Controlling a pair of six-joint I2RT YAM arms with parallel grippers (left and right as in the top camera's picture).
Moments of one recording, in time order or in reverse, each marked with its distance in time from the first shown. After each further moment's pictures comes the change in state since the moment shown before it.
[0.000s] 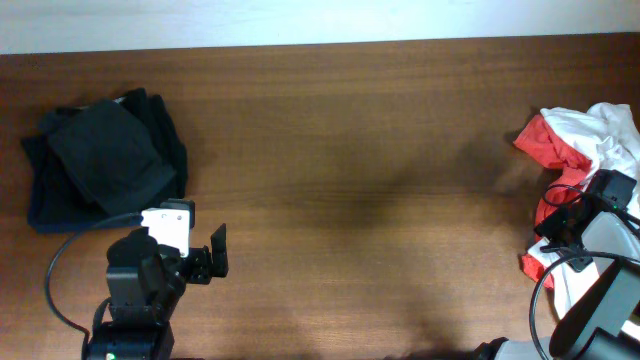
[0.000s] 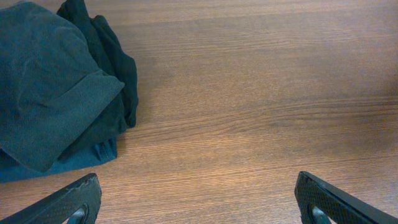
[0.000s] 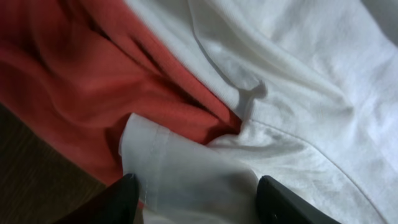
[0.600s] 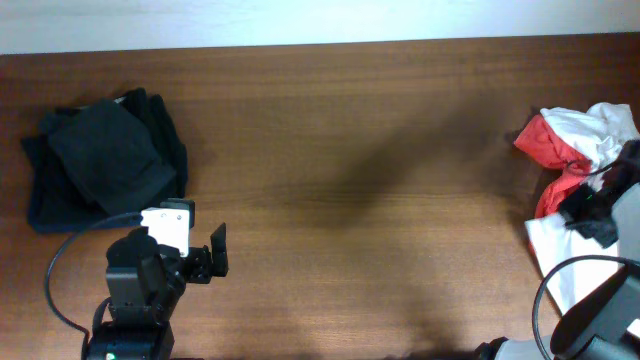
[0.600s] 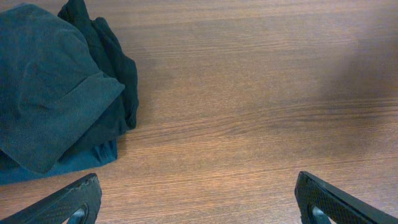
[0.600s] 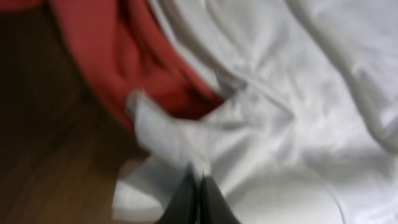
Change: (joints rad) left arm 0.000 0.000 0.001 0.006 0.000 0.000; right arm -0.002 0.012 0.361 -0.412 -0.064 0.001
